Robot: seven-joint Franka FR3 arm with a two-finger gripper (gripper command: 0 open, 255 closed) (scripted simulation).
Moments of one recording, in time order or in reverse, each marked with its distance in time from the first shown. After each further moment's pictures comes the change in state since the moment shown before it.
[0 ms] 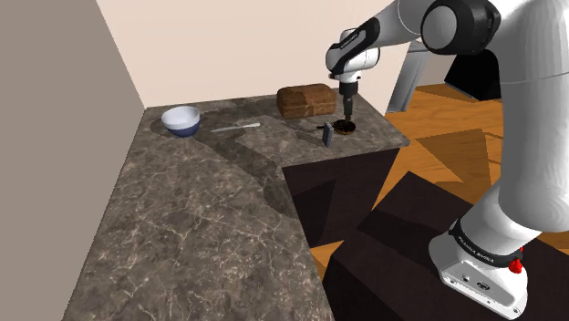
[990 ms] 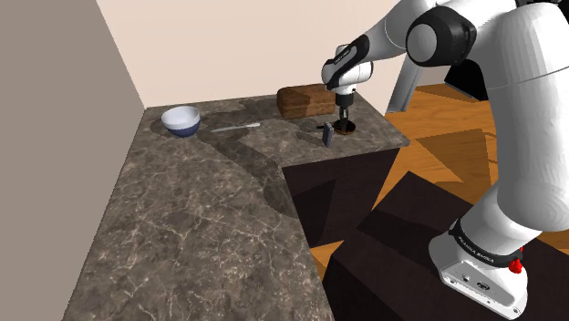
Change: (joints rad) arm -0.020 0.110 0.027 0.038 0.026 0.061 -0.025
